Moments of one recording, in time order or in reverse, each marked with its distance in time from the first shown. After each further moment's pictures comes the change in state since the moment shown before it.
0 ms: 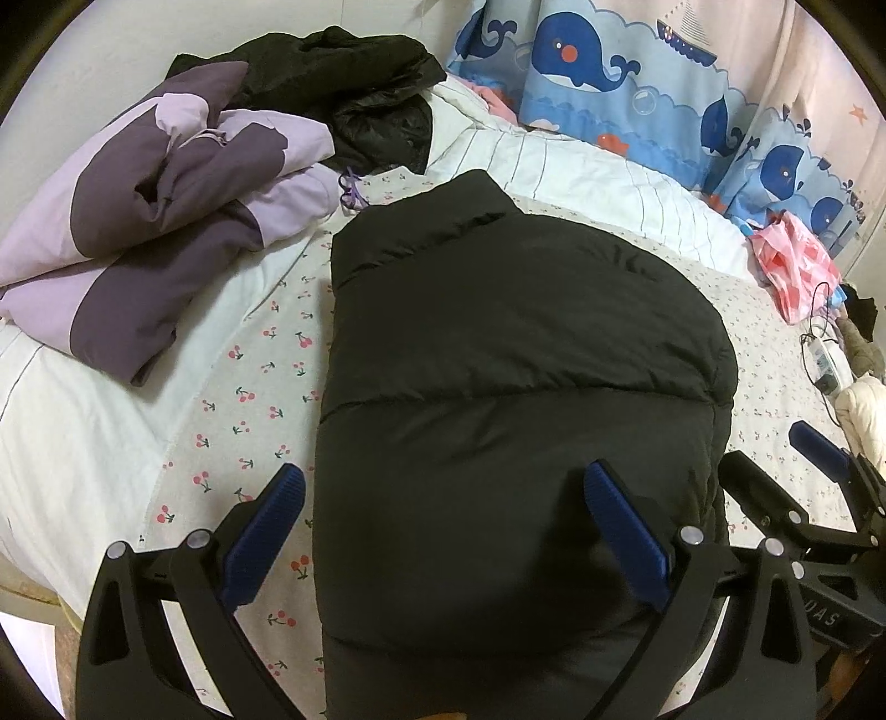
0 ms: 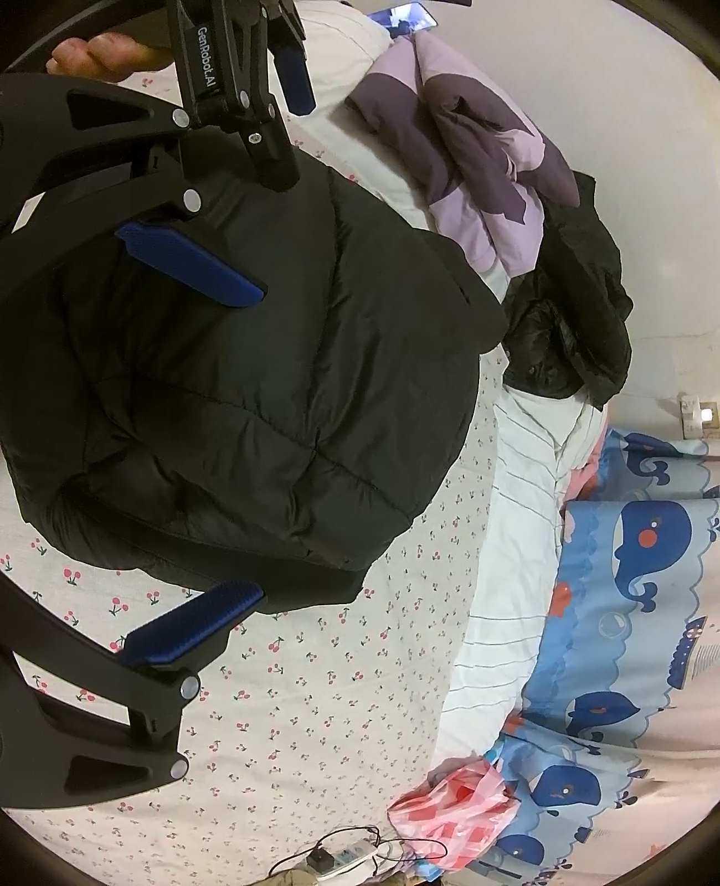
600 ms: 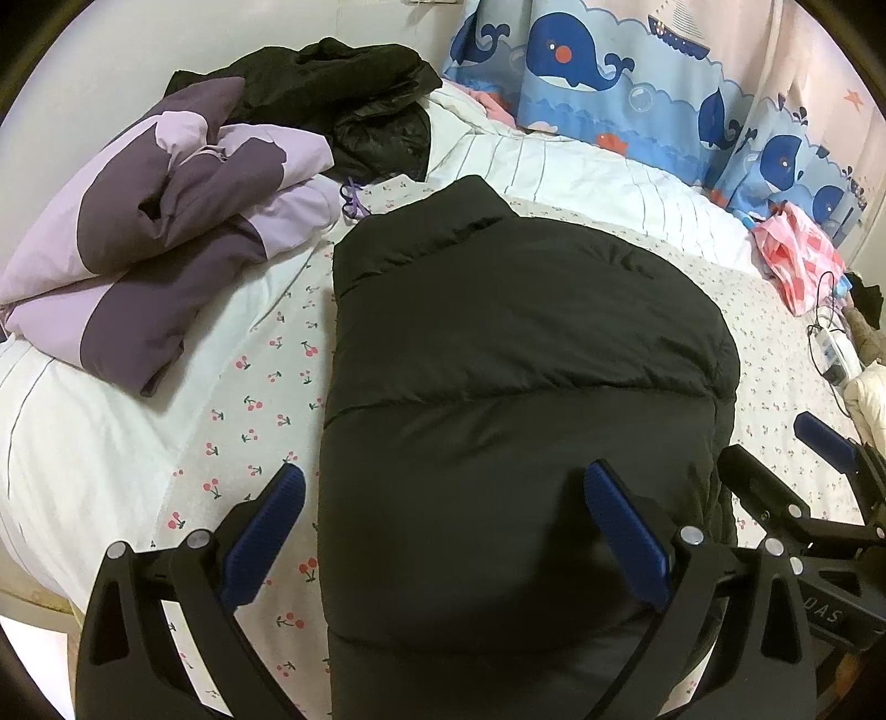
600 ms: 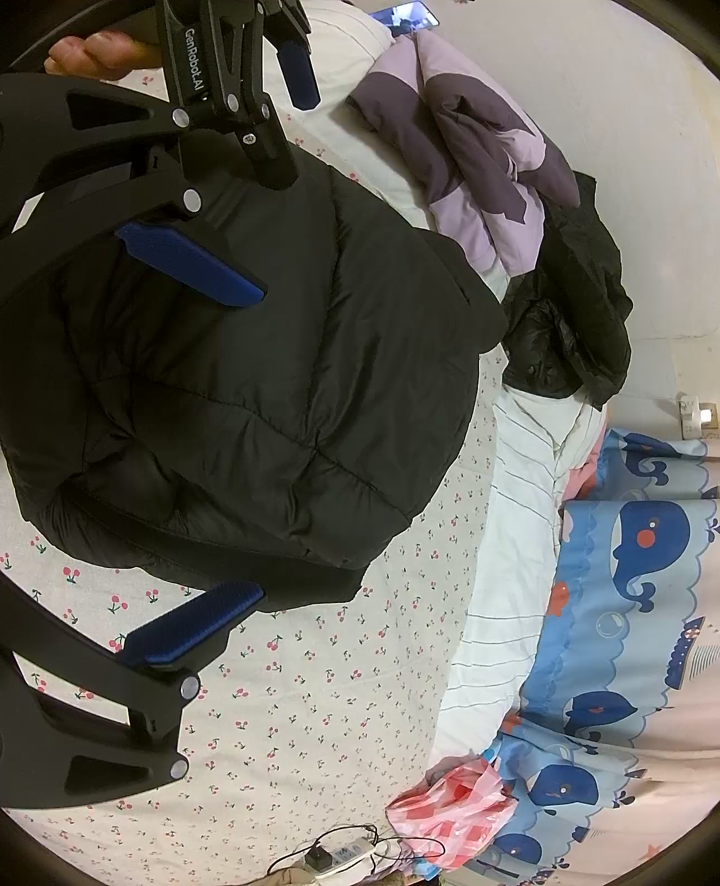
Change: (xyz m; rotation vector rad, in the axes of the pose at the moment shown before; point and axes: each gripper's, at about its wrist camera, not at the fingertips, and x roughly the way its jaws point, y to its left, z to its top) left arm -0.004 -0.005 0.000 0.024 -0.012 0.028; right arm -0.001 0.000 0.000 -0.001 -0.003 -0.004
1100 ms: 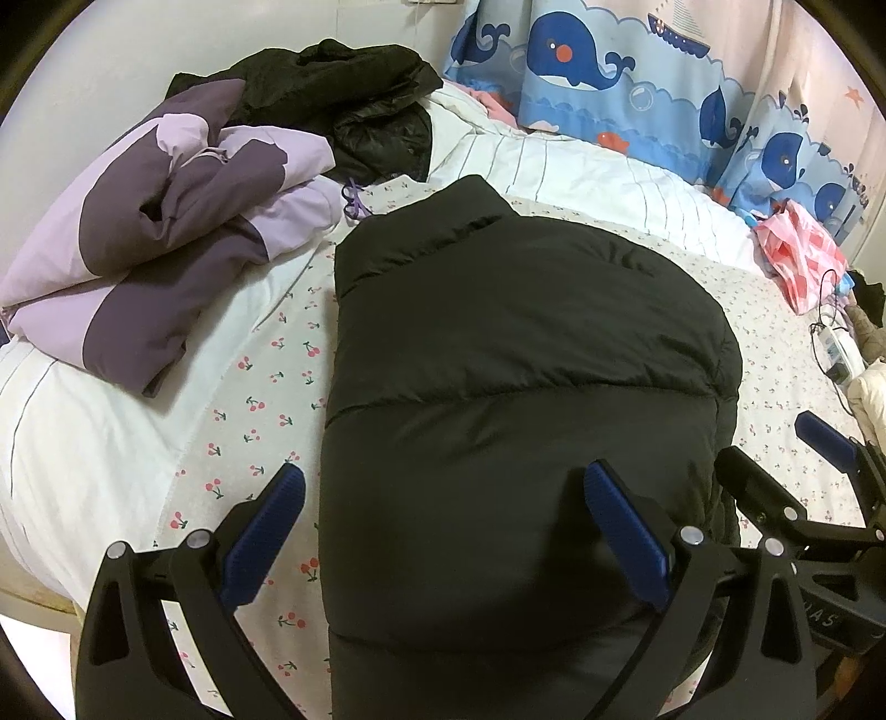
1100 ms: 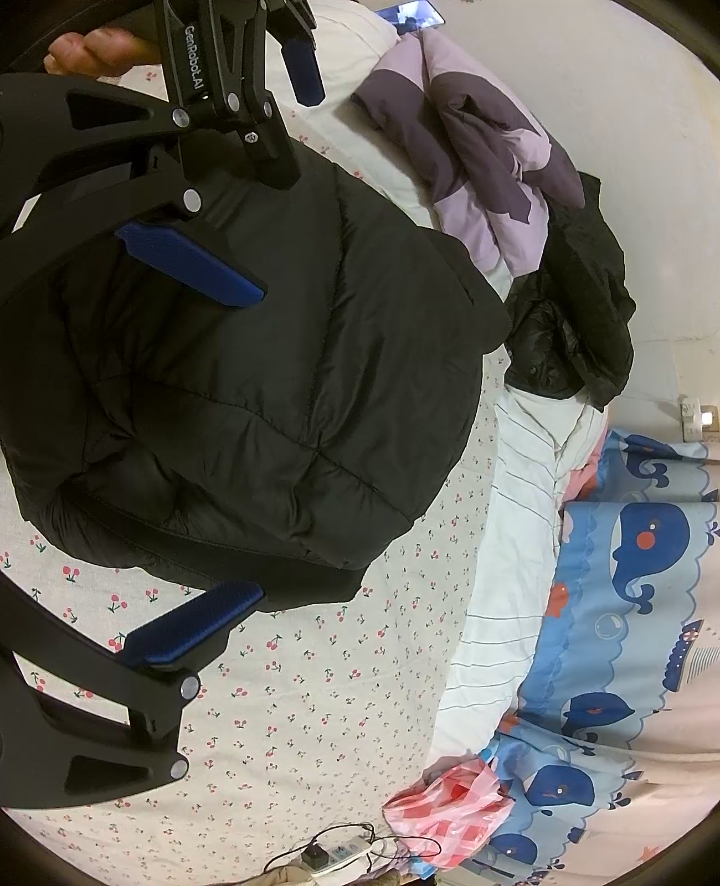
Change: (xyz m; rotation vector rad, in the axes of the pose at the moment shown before) left arm 0.000 -0.004 -0.002 0.007 -0.005 0.014; right arm 0.001 0.001 -0.001 -0.002 0.001 -0.003
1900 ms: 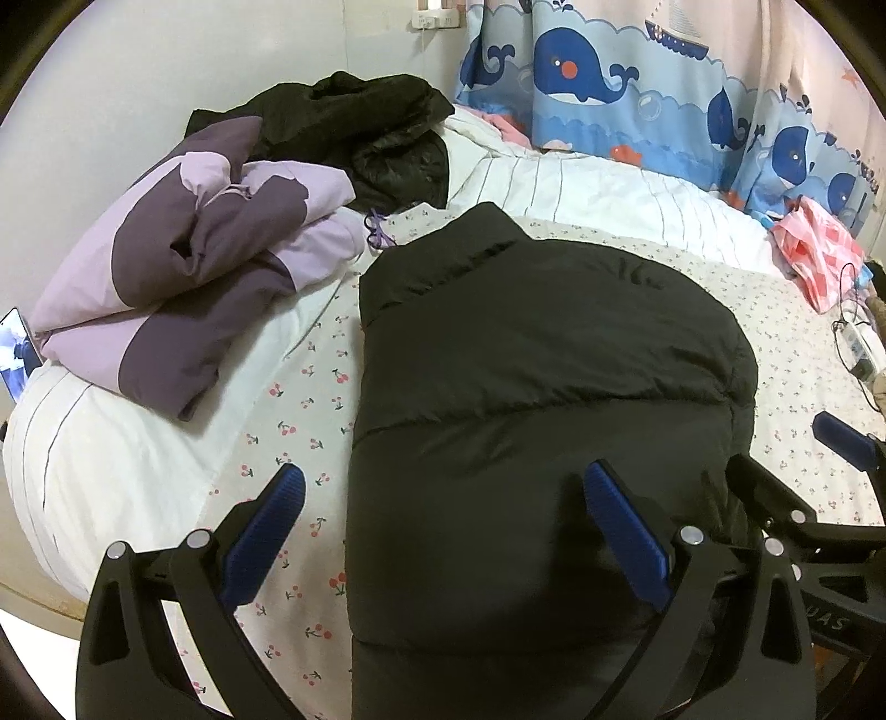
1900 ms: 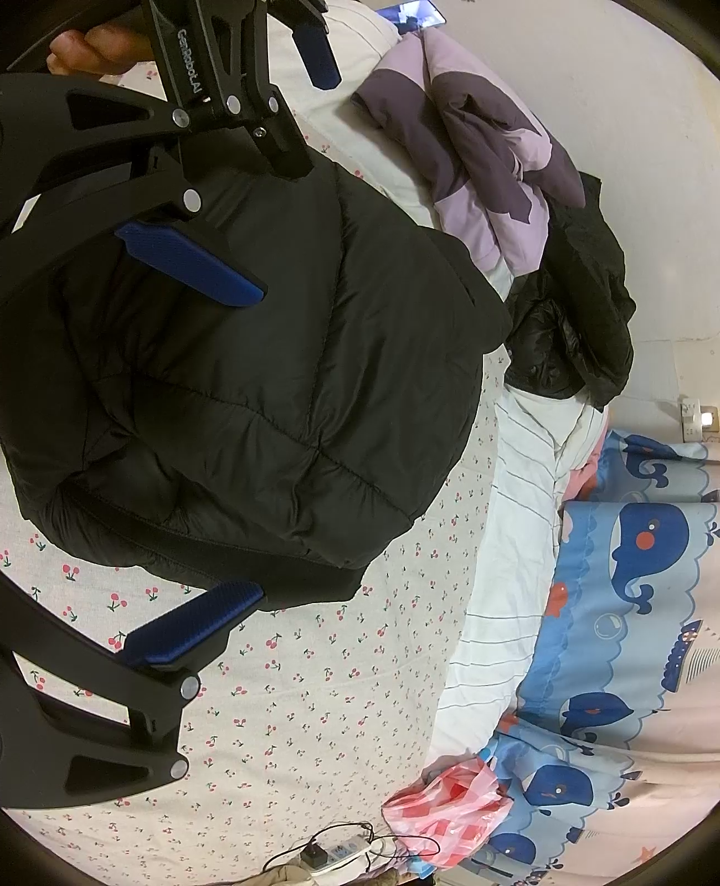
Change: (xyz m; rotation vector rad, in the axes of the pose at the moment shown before) left arm -0.010 -0.009 -0.001 0.032 -0.072 0.092; right arm 0.000 0.000 0.000 -0.001 -0.002 0.000
